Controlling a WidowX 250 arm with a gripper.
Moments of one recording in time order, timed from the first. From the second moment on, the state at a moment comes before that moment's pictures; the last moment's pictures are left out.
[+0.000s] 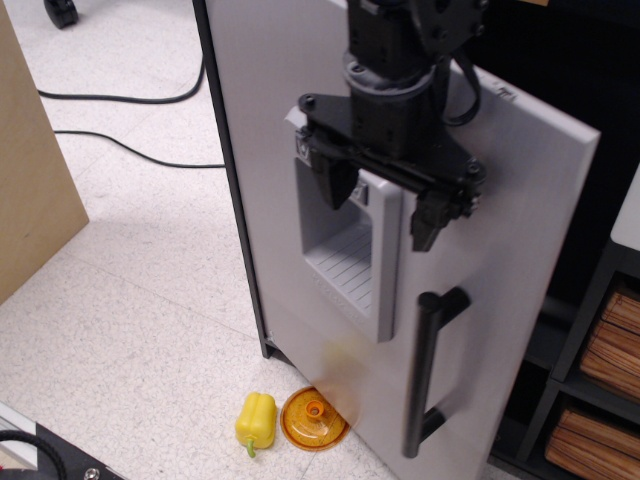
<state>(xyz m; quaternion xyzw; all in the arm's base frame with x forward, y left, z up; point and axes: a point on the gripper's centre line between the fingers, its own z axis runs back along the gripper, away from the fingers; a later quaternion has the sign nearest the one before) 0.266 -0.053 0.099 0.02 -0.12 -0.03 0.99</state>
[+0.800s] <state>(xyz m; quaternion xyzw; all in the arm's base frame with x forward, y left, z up) 0.334 -0.077 0.074 -0.01 -0.25 0.00 0.97</state>
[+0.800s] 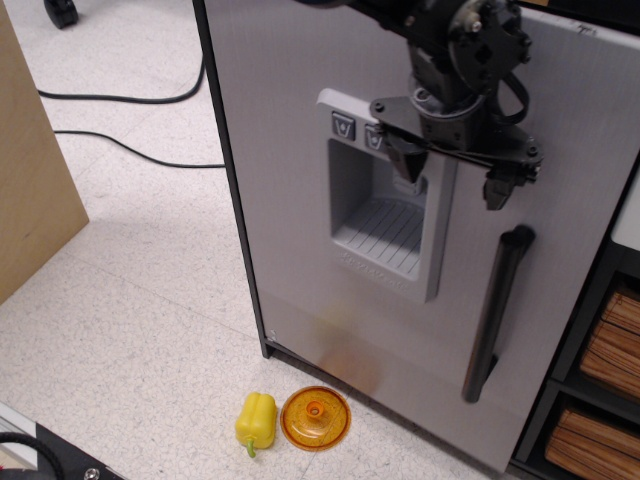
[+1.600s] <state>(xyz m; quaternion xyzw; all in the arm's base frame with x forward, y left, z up) 0.346 -0.076 0.067 0.00 -0.25 0.03 0.97</state>
